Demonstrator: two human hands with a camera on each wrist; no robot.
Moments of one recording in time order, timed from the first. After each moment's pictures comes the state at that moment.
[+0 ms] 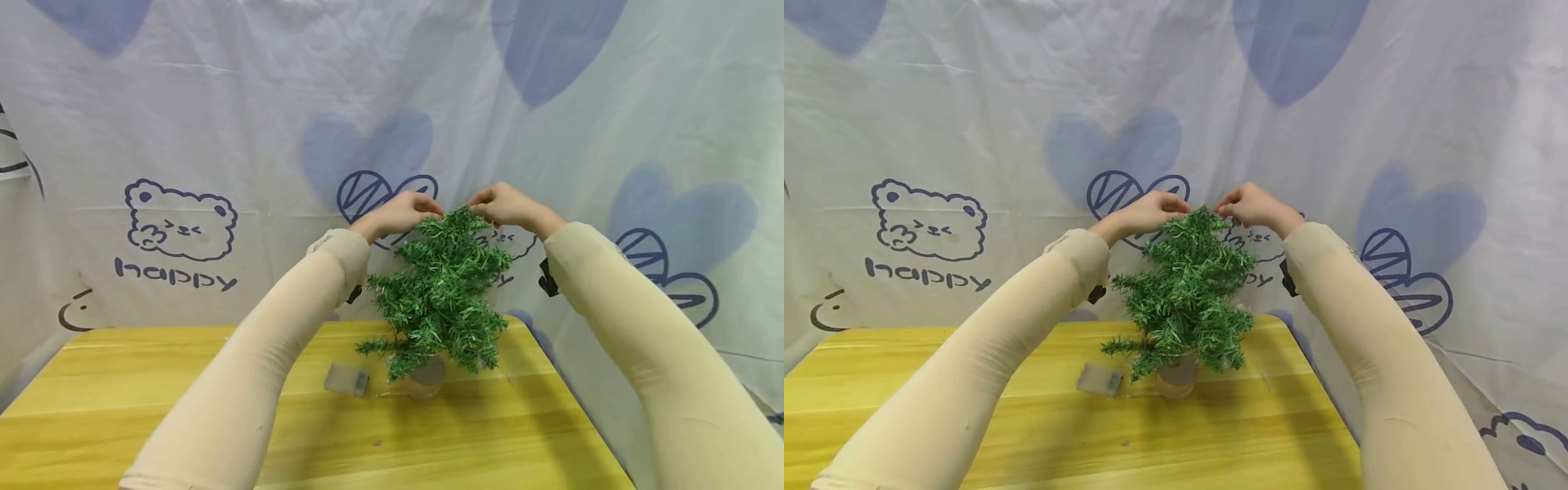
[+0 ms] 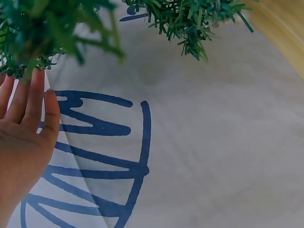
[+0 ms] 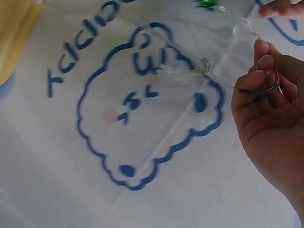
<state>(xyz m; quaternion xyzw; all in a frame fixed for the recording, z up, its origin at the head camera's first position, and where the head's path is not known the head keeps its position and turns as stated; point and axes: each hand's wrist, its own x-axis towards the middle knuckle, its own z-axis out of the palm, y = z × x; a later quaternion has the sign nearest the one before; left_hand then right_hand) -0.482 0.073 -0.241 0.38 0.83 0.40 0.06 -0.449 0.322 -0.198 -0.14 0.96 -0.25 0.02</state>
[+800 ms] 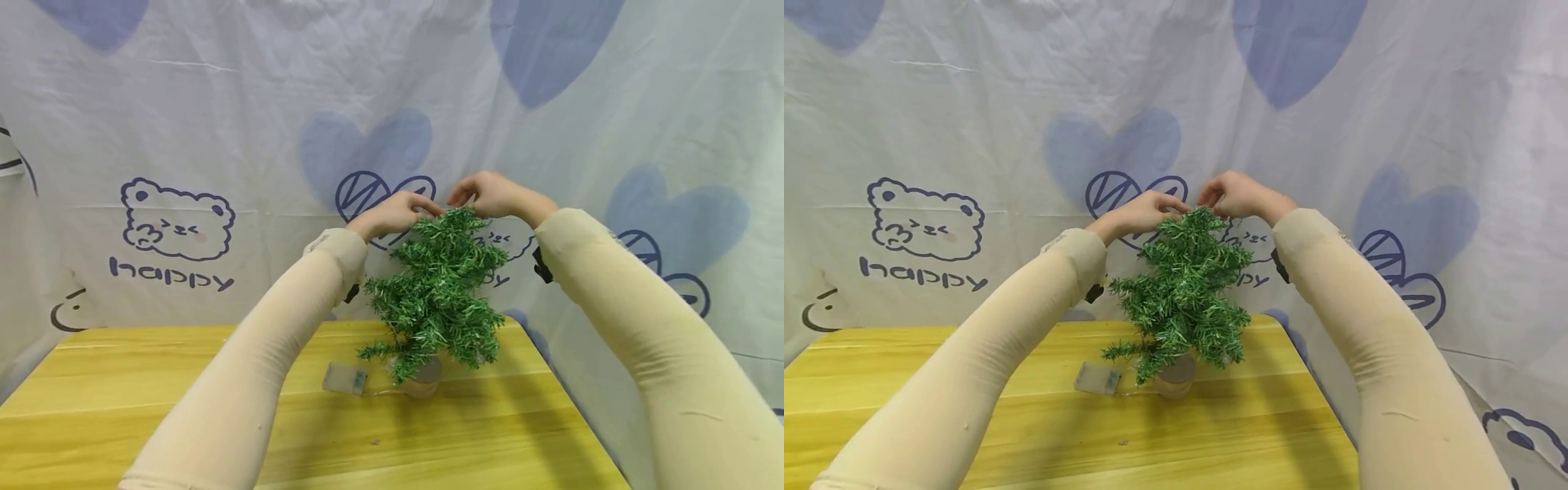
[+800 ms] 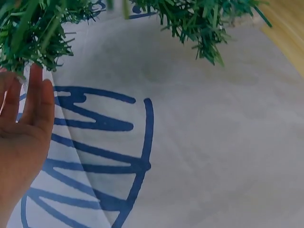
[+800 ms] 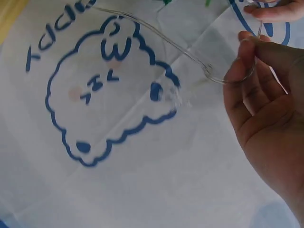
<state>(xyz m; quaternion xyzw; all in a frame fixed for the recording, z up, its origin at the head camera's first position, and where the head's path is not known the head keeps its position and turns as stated) -0.485 0.073 -0.239 0.39 0.82 0.41 0.06 -0.445 0.300 -0.168 -0.22 0.97 -0.14 0.02</state>
